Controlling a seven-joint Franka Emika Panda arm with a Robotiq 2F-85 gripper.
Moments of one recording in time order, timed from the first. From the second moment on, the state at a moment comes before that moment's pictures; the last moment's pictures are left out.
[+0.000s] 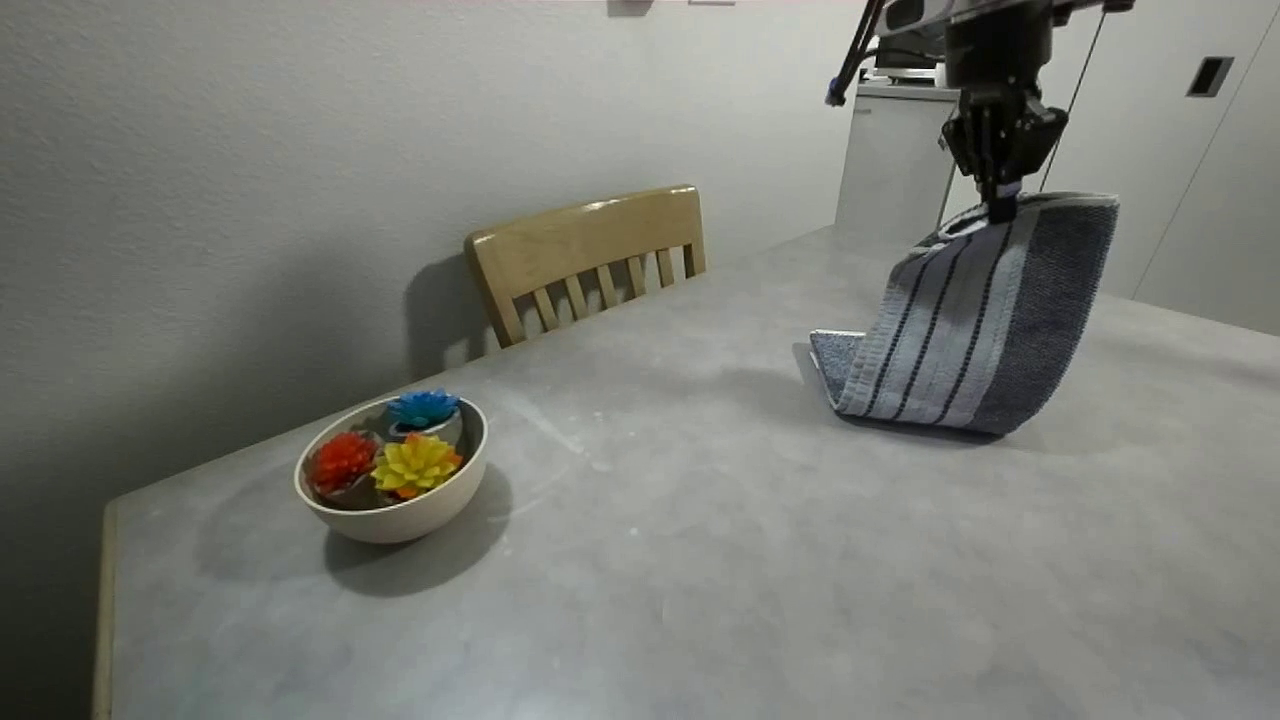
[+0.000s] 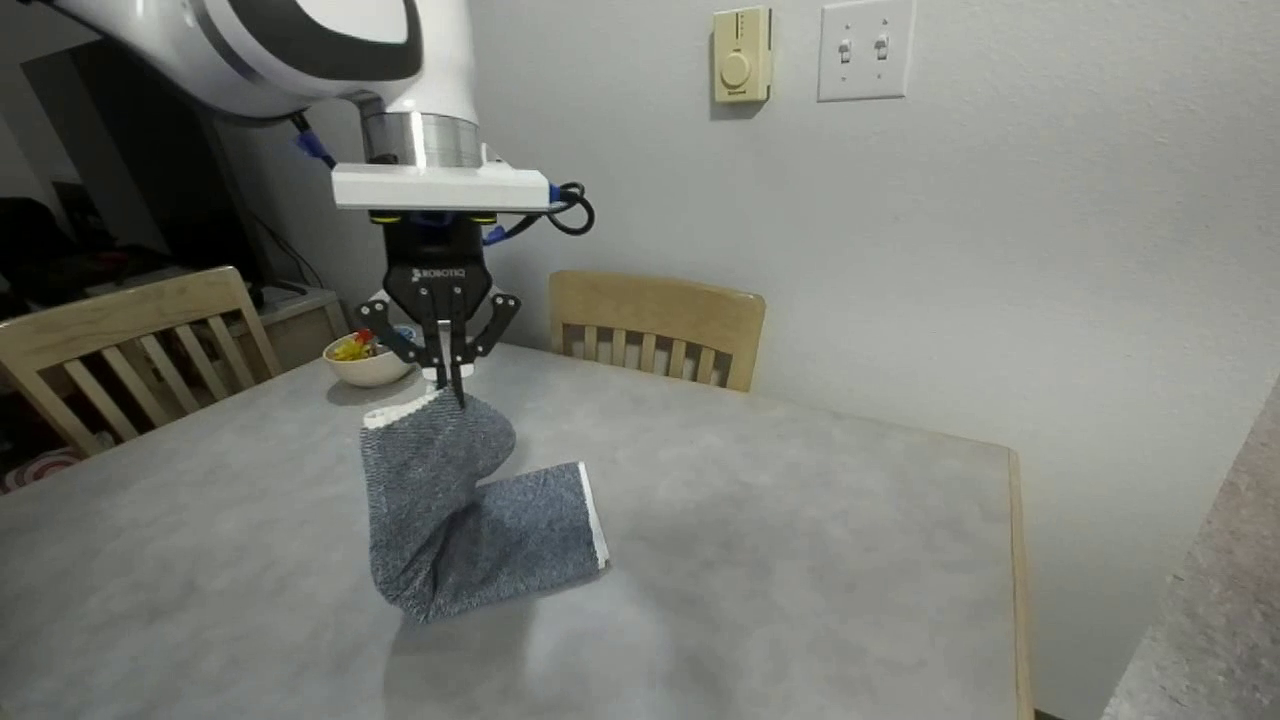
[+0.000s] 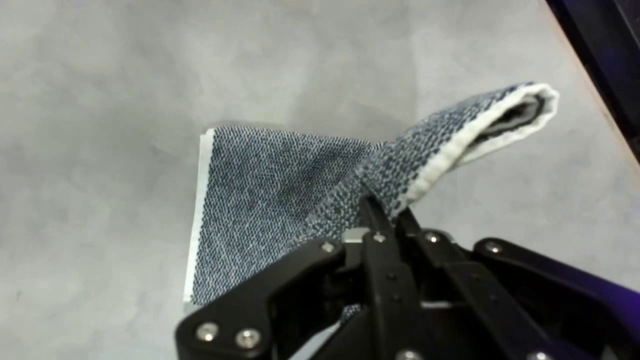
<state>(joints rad) -0.10 0.28 -0.04 -1.89 -0.15 1.93 -1.02</state>
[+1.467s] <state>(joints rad) -0.03 0.42 0.02 -1.75 -0.48 1.67 -1.46</state>
